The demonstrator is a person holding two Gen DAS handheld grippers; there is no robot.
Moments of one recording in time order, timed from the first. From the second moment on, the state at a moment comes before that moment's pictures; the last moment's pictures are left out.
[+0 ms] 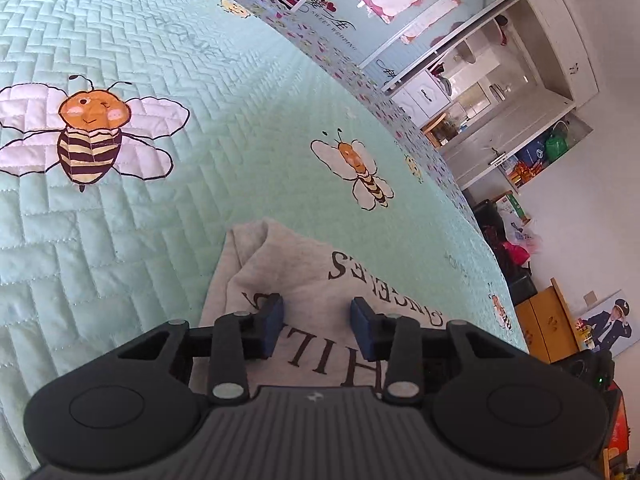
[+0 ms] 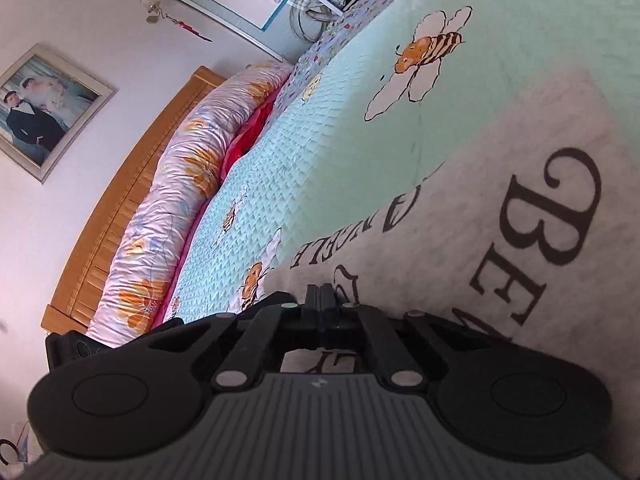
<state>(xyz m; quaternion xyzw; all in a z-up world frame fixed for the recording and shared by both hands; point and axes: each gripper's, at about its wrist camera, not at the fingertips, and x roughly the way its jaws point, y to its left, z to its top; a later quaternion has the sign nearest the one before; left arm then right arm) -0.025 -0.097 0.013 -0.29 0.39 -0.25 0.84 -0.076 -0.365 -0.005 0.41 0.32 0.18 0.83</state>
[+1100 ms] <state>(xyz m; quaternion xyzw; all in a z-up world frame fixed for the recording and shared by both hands) -0.033 -0.135 0.087 -0.08 0.36 -0.27 0.89 -0.118 -0.393 0.082 0.15 0.27 0.14 0.94</state>
